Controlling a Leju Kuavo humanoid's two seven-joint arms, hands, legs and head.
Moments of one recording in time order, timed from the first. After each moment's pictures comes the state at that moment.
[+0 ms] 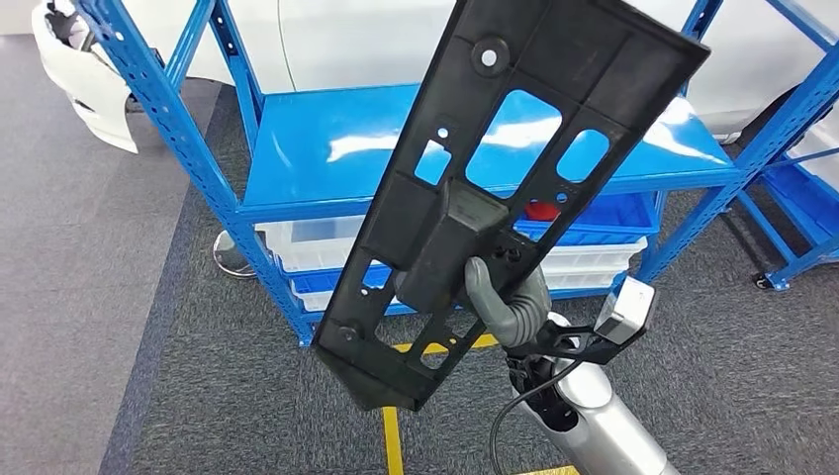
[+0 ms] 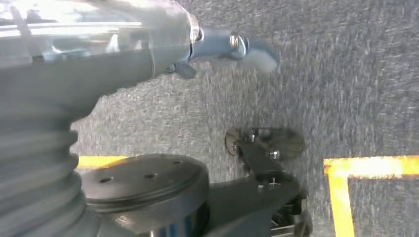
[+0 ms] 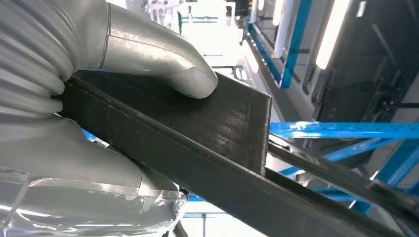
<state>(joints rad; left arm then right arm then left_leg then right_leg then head) -0.16 -0.05 -1.50 -0.14 1.50 0.27 -0.24 -0.34 -0.15 0.56 -1.73 -0.34 0.12 -0.56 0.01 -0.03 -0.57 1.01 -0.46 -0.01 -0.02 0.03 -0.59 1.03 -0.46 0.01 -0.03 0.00</state>
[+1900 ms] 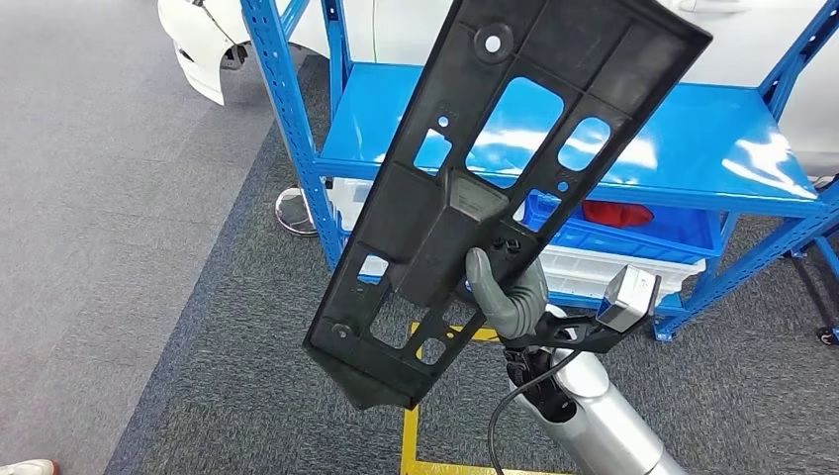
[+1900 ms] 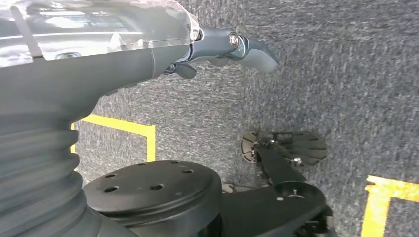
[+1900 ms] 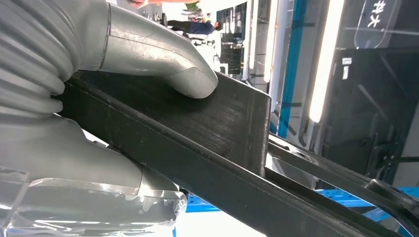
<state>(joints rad) -0.15 -0.05 -1.50 -0.14 1.53 0.27 -0.25 -0.38 -0.15 0.58 -1.71 -0.40 0.14 -0.57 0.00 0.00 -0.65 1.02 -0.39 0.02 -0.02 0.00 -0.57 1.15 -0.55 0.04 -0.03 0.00</state>
